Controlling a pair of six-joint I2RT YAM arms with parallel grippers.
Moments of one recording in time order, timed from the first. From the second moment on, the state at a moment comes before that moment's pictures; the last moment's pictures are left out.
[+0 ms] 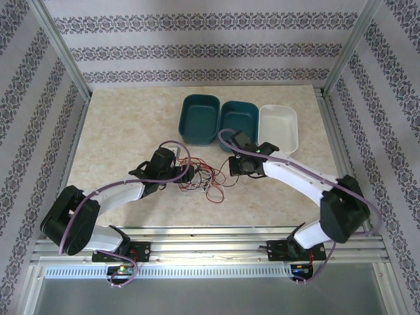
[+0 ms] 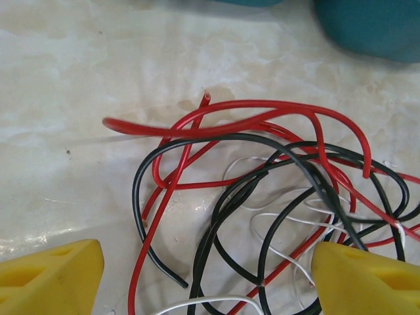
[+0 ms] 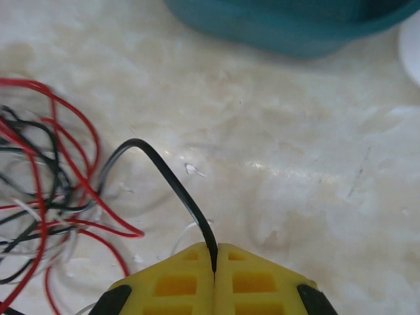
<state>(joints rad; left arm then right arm) -0.53 1.38 0.62 -0.05 0.04 -0.50 0.67 1.45 1.06 -0.74 0.16 0.52</state>
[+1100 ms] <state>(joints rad) -0.80 1.14 0.42 0.42 0.13 -0.34 0.75 1.46 1.27 -0.78 0.30 0.55</state>
